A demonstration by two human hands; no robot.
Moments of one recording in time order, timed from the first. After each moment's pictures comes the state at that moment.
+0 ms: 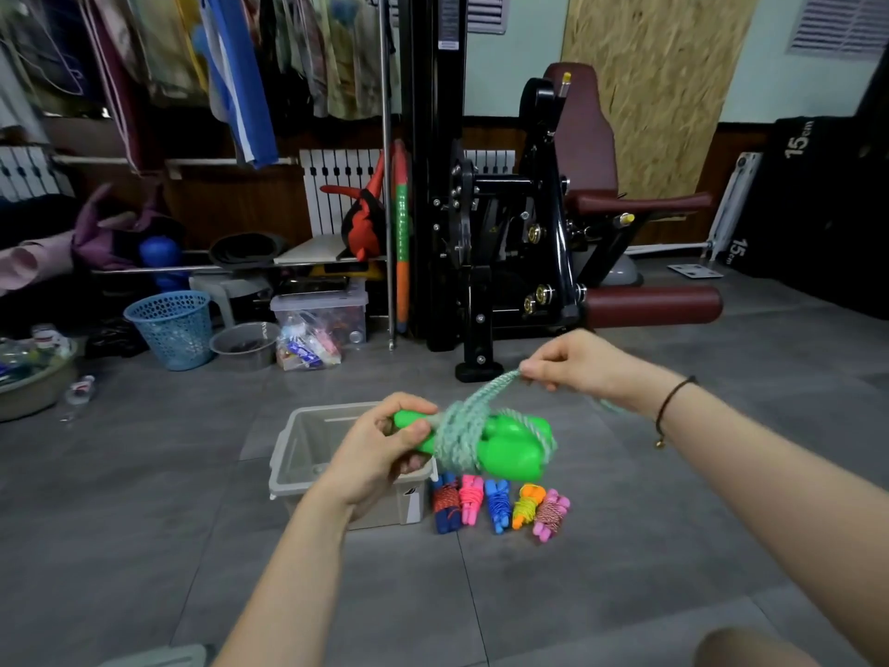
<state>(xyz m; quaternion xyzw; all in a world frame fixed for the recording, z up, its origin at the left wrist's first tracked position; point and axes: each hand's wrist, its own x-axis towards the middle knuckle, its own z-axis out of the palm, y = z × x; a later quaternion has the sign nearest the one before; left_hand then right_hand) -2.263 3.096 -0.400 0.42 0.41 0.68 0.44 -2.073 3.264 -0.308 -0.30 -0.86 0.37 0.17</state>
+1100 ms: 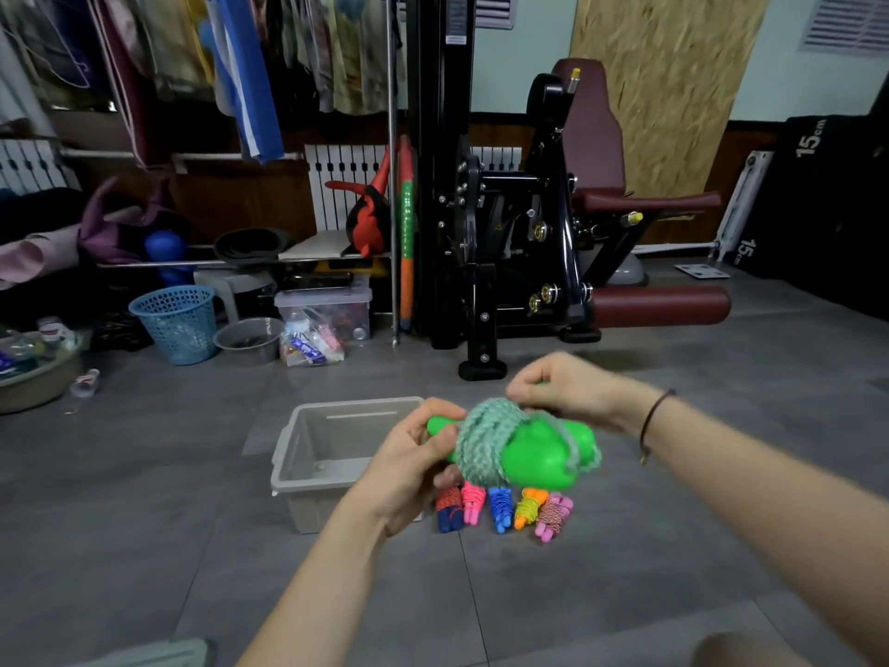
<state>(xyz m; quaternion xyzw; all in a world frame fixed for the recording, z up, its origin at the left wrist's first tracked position) -2.234 3.105 -0.405 0.39 0.31 0.69 0.53 -2.084 3.253 -0.326 -0.26 -0.82 0.50 0.10</state>
